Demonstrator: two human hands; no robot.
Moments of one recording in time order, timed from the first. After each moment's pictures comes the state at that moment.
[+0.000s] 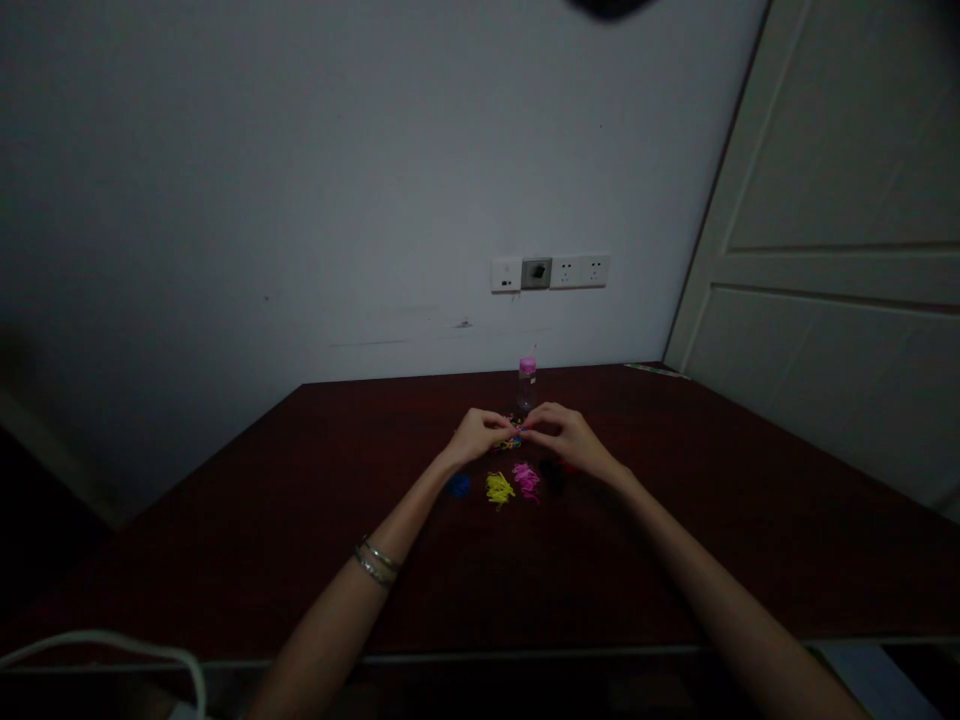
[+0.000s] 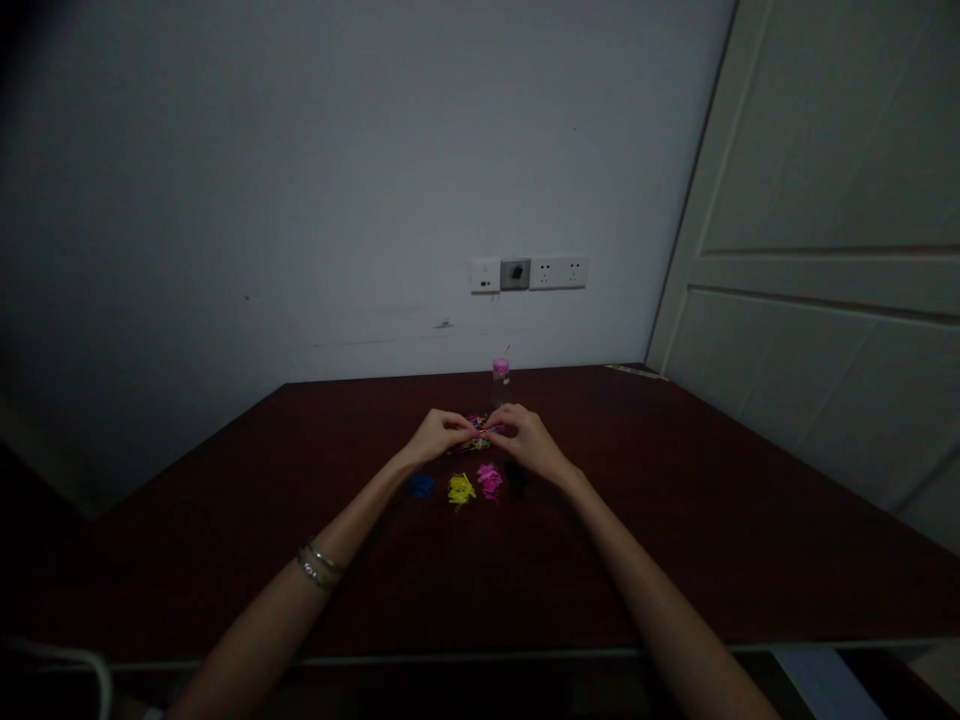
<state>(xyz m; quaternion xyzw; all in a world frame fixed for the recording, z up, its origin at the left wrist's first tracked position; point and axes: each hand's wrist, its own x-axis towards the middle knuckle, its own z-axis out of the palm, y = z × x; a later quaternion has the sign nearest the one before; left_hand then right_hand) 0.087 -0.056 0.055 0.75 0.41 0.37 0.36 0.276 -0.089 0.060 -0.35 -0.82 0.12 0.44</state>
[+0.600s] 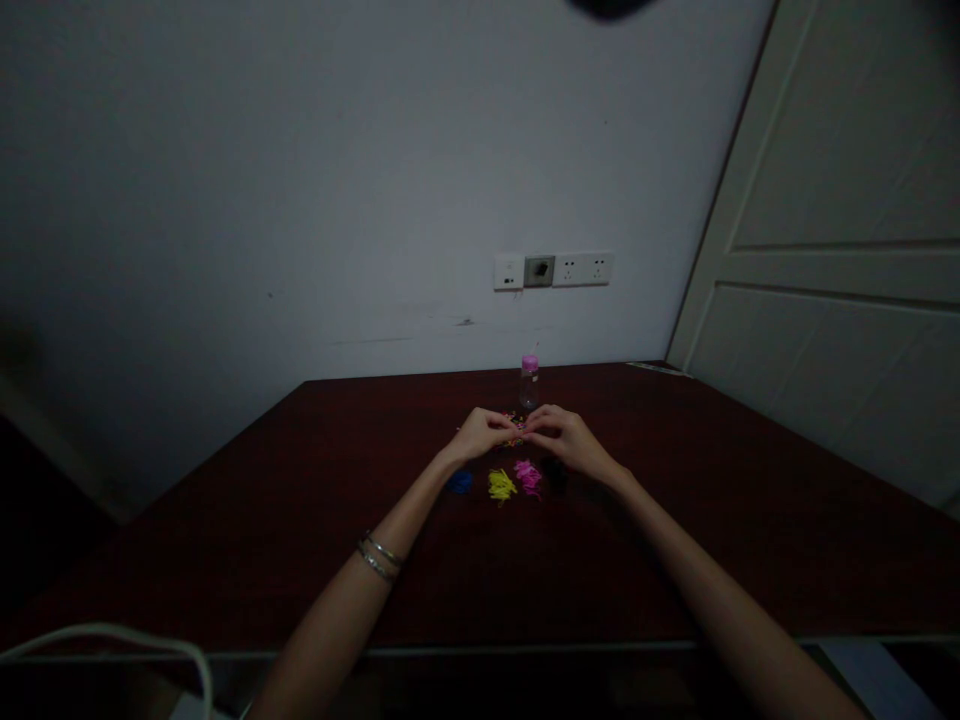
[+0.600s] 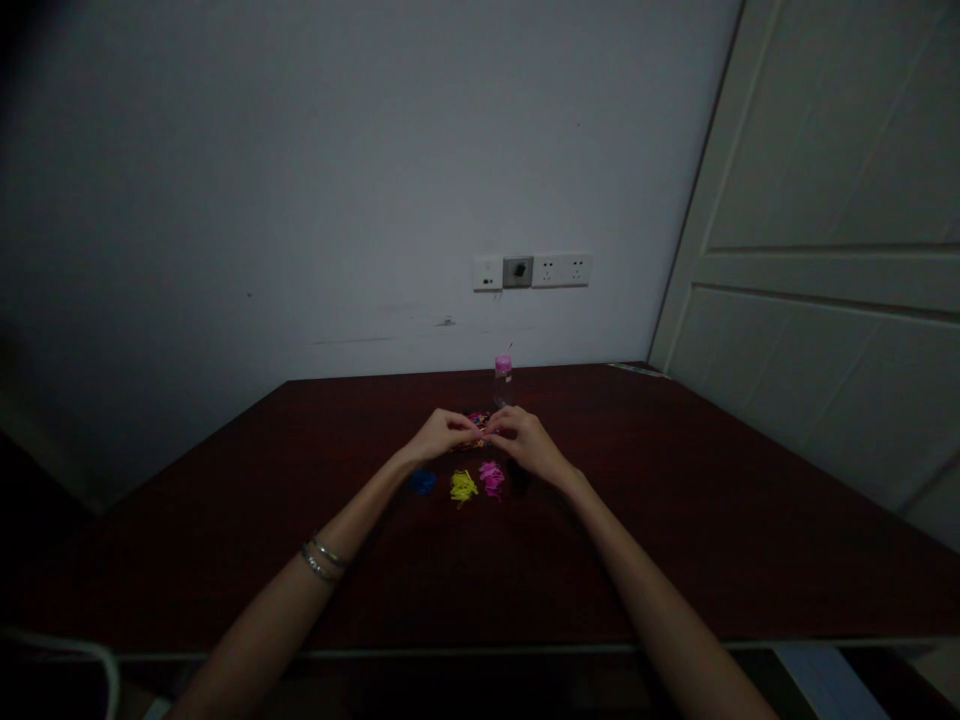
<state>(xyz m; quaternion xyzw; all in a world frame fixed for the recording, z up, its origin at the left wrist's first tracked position) 0.086 -0.058 0.057 0.76 0.40 0.34 0.38 0.274 -0.087 0.051 -0.34 -0.82 0.14 0.44</state>
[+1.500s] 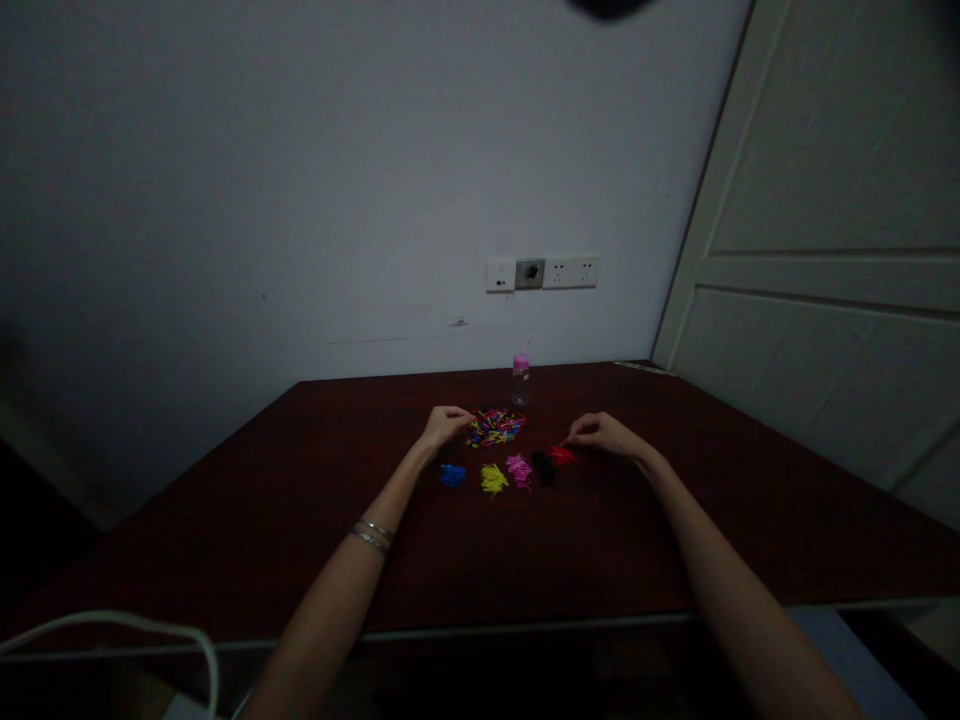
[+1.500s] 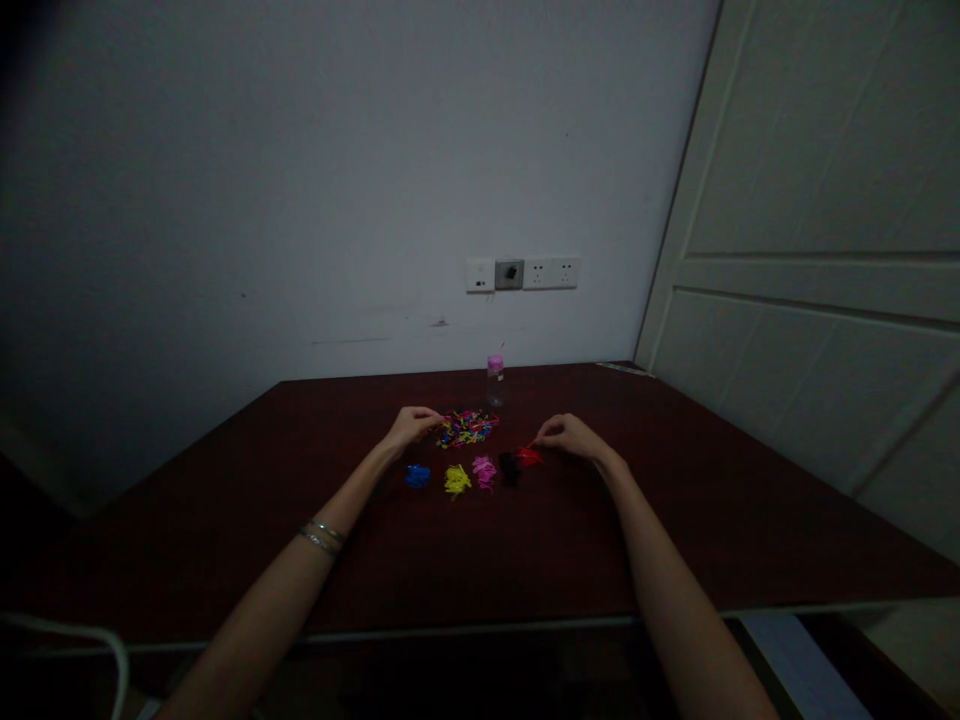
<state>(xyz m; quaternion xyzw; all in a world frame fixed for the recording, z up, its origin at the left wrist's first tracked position) 0.047 -0.028 0.033 0.63 0.53 0.41 0.38 0.372 -0.059 0.023 -0.51 -0.77 0.26 0.26</state>
